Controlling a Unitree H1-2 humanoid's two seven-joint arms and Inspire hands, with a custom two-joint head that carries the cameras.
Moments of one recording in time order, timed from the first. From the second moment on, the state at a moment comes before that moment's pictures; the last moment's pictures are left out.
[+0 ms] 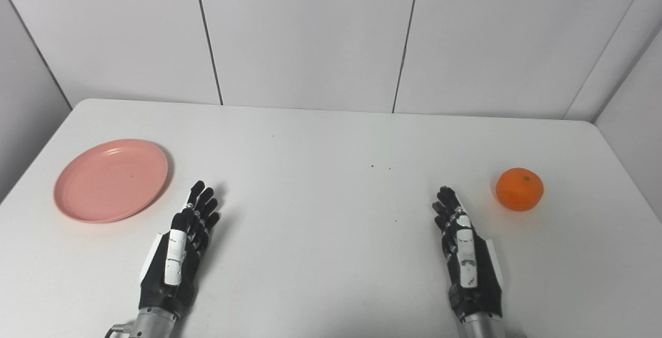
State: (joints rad) left arm 0.14 -0.04 0.03 -0.19 -0.10 0.00 -0.13; right arm 0.05 -0.03 -0.05 -0.10 0.22 -0.02 0.11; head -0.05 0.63
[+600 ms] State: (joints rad) left arm 0.11 -0.06 -0.02 -0.12 -0.02 -0.10 -0.09; right arm -0.01 -0.10 -0.10 0.00 0.29 -0.09 0.18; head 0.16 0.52
